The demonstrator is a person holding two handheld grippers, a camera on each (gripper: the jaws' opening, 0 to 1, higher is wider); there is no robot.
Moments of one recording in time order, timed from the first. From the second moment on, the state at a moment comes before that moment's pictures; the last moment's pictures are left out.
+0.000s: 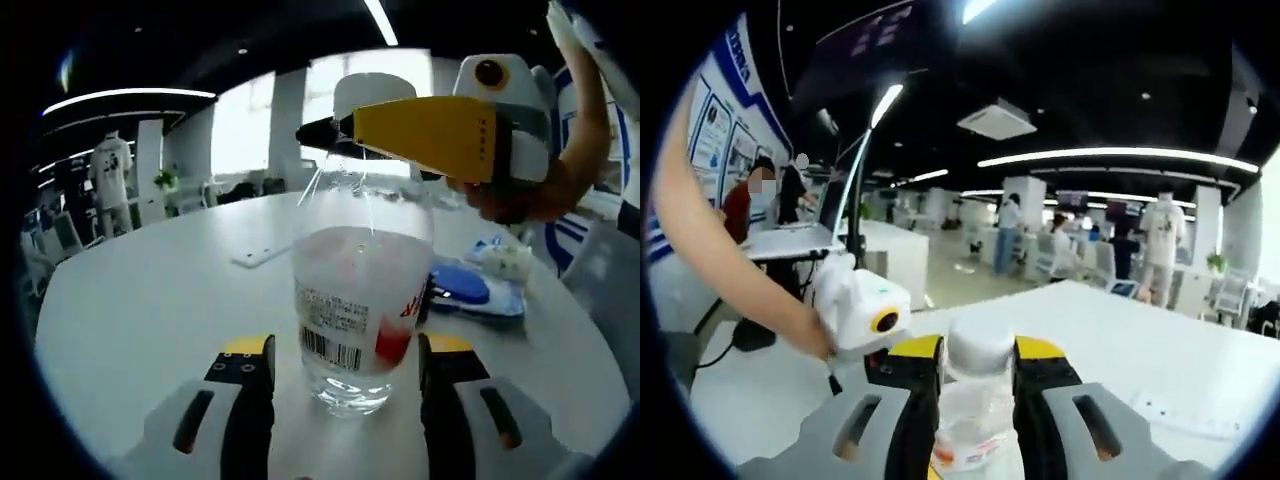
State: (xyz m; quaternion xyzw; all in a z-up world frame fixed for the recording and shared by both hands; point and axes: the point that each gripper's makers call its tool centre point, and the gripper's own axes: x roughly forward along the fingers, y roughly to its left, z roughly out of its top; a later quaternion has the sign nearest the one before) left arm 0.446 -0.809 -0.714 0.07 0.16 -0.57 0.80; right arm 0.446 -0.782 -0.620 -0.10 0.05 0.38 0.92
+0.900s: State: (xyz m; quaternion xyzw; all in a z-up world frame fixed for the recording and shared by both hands) left arm 0.392 -0.751 -0.641 0.01 0.14 -0.41 0.90; right arm 0.376 -0.839 -0.586 -0.05 0.10 0.35 0.93
